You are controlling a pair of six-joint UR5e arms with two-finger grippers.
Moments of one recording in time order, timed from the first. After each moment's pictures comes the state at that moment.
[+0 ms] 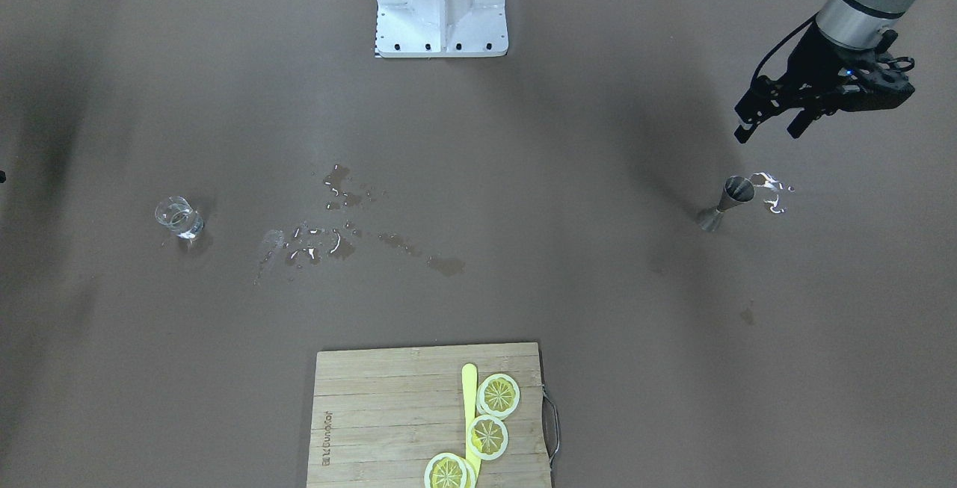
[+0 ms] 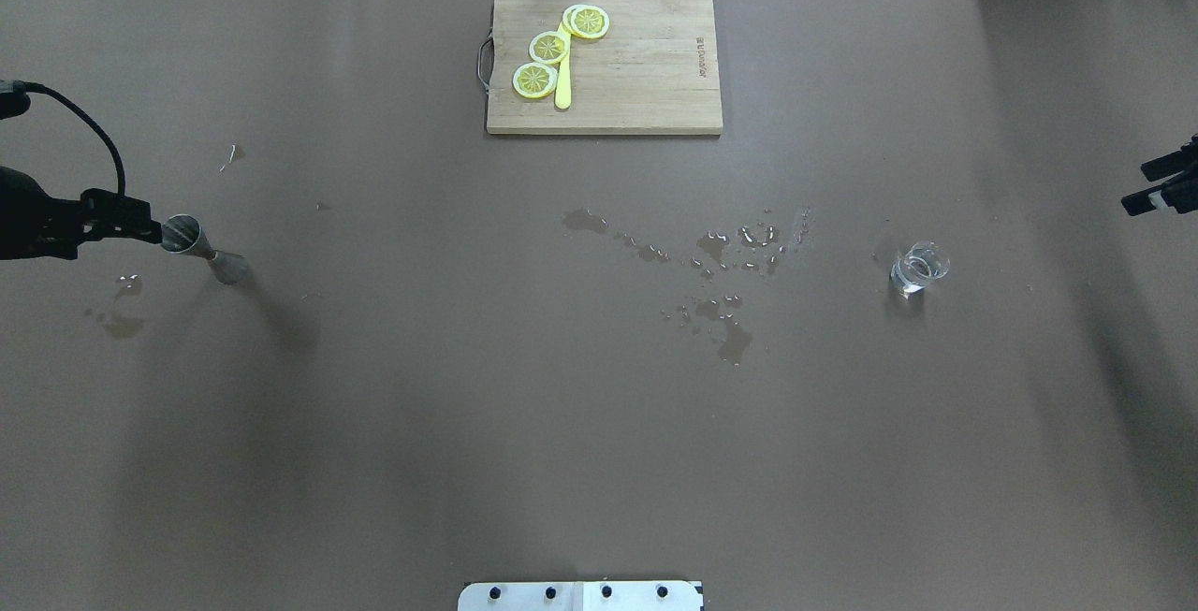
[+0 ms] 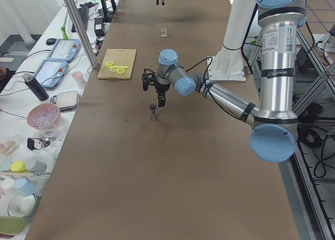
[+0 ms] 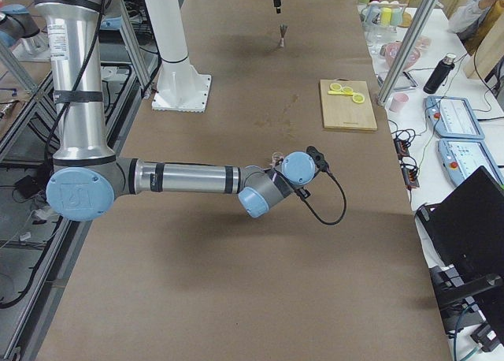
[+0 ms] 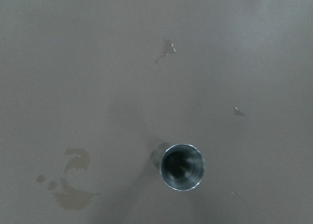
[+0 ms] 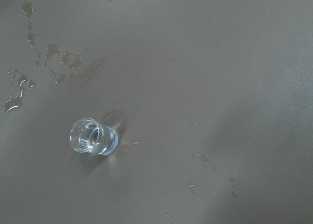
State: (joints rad) left arm -0.91 -1.50 -2.09 -1.94 -2.03 -1.11; right arm 1.35 -1.53 1.50 -0.88 2.72 -0.05
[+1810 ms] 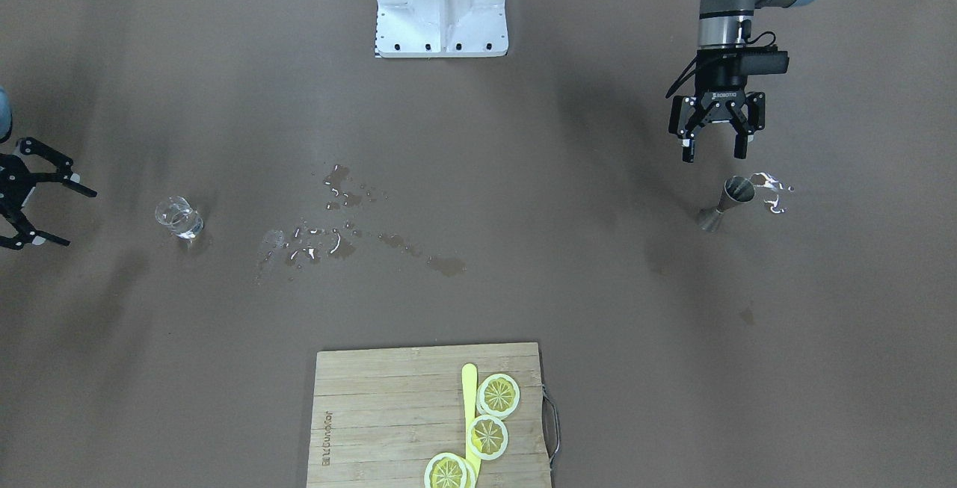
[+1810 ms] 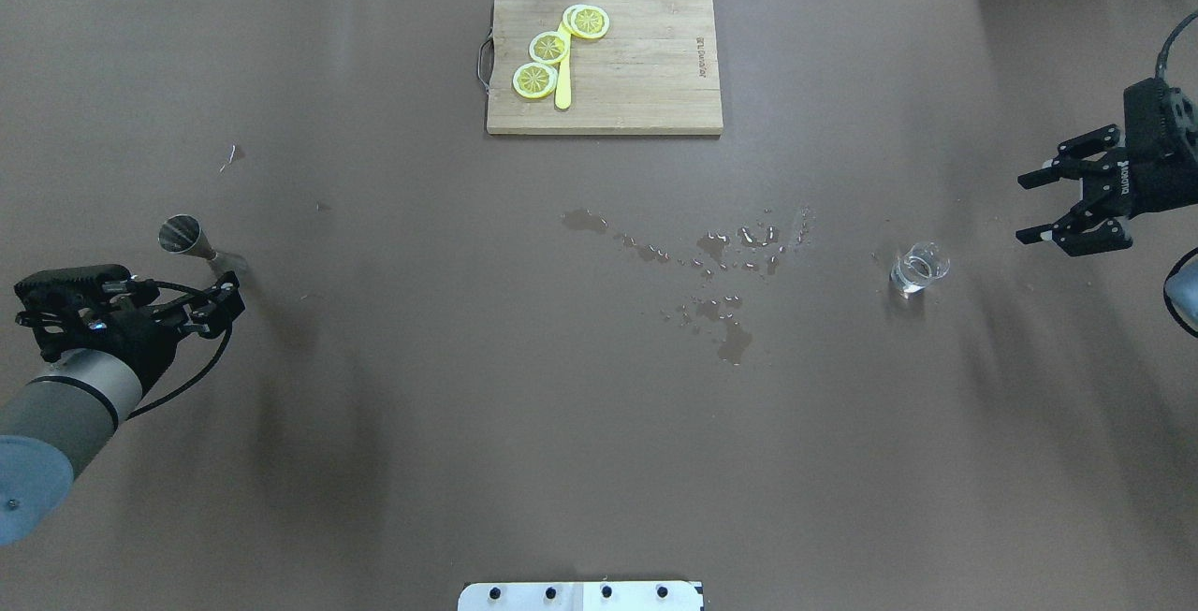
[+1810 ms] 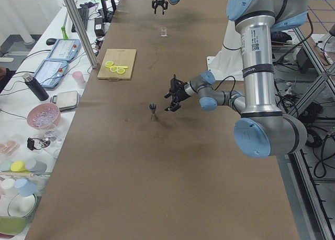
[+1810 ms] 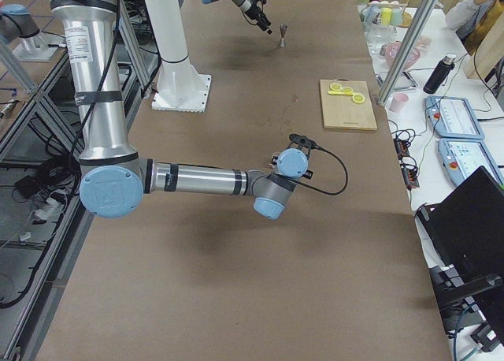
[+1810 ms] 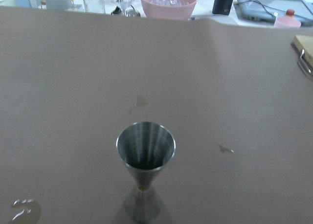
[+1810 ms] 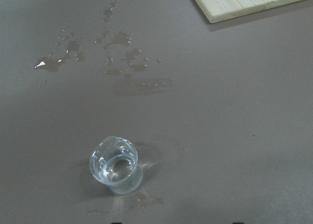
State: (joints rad) left arm -0.31 -1.39 -1.93 -2.33 -0.87 -1.42; right arm 1.13 -1.47 1.35 -0.29 2.53 -0.12
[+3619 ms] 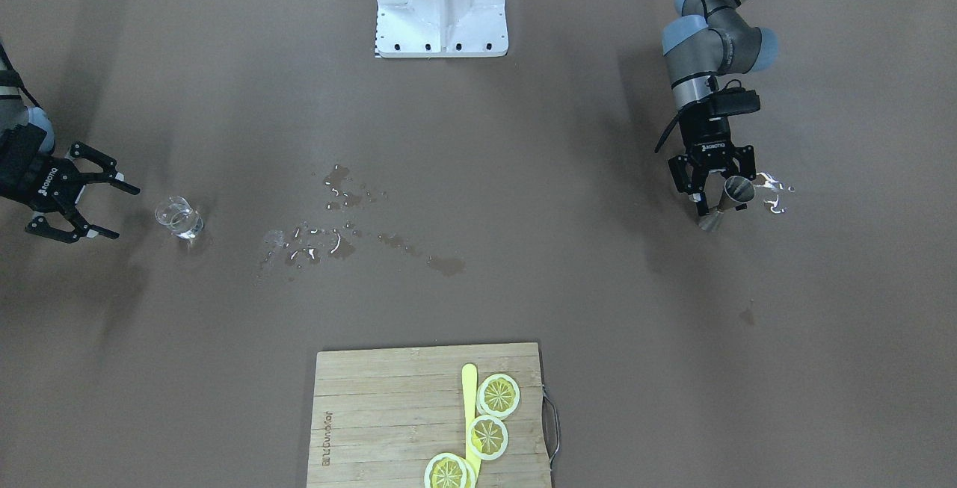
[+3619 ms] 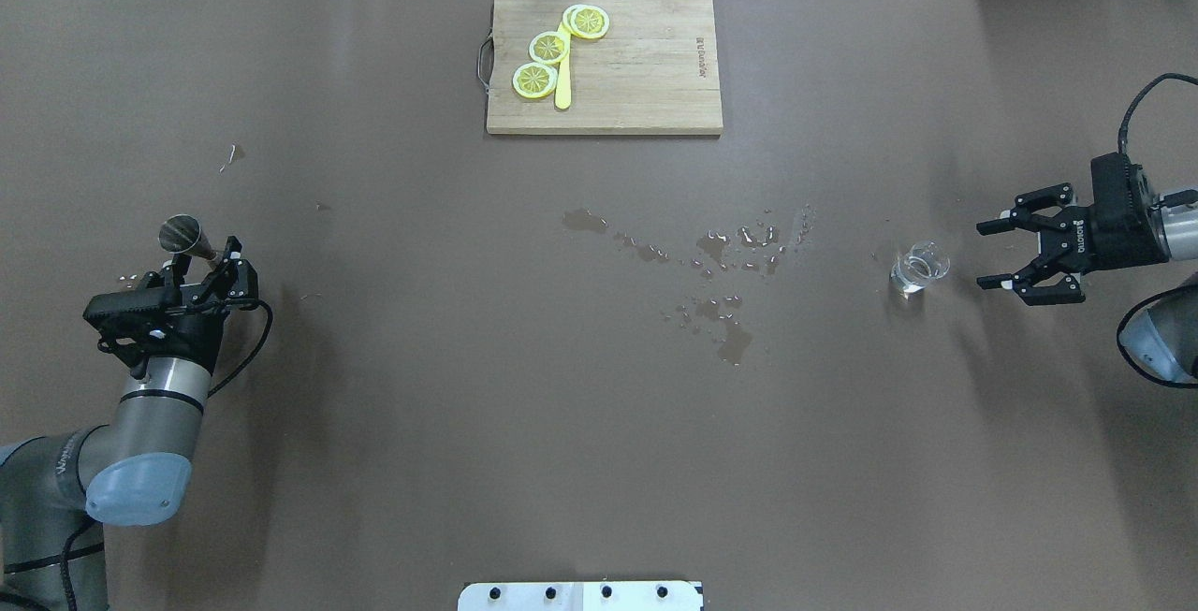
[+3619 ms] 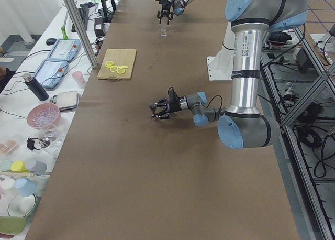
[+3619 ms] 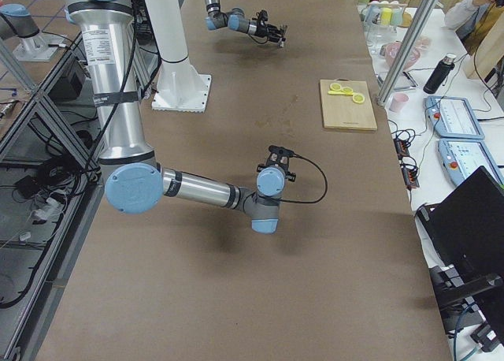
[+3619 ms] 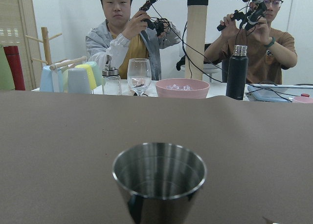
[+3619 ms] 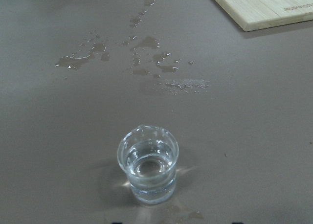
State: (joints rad) left arm -0.28 -1.58 -1.54 -2.47 -0.49 -1.46; right arm 1.02 -1.40 1.05 0.25 2.45 0.11
